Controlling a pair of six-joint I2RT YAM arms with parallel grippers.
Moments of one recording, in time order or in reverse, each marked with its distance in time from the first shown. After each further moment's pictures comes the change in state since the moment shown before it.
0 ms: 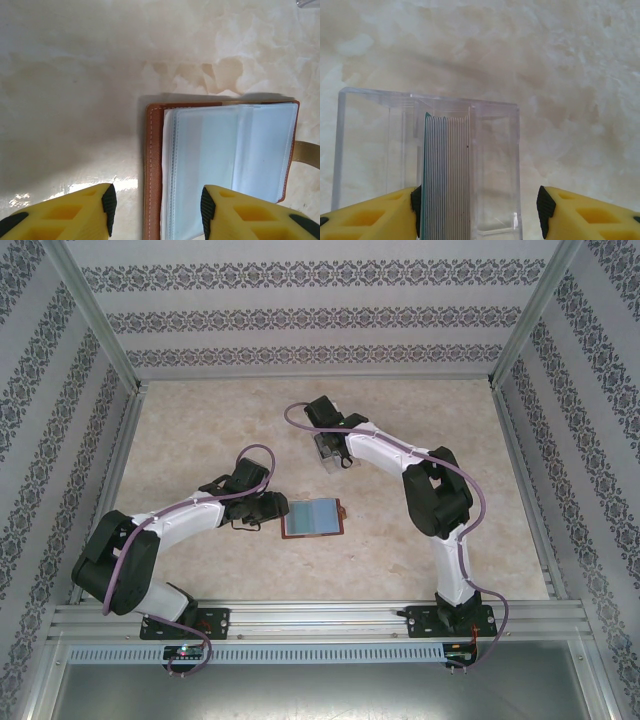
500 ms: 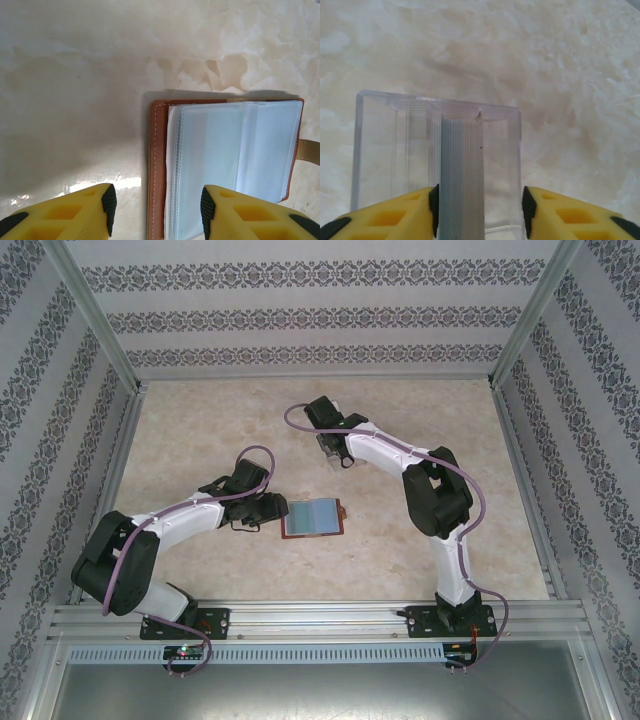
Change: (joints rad) left arm 0.000 -0.003 -0.007 0.000 0.000 0.000; right arm 0.003 0.000 0.000 0.000 0.068 -0.044
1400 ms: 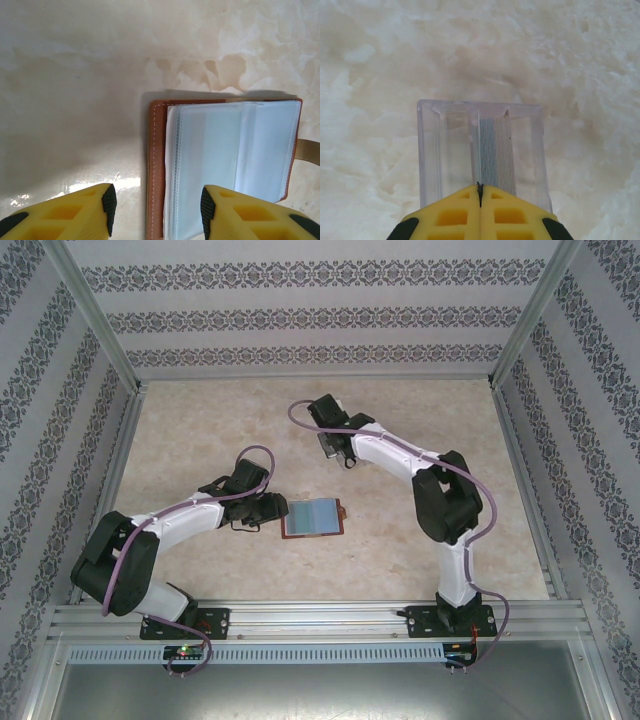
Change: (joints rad) left arm 0.000 -0.008 0.000 0.000 0.000 0.000; right arm -0.003 -0.099 -0.058 0.003 -0.072 0.069
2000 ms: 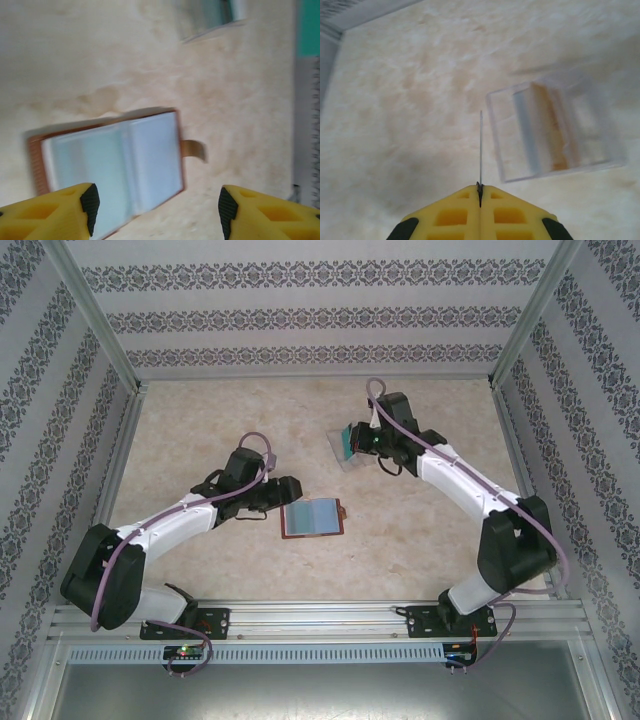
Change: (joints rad) left arm 0.000 -0.076 0.025 0.195 0.181 -0.028; right arm -0.183 -0.473 -0.459 0.307 -0.614 0.383
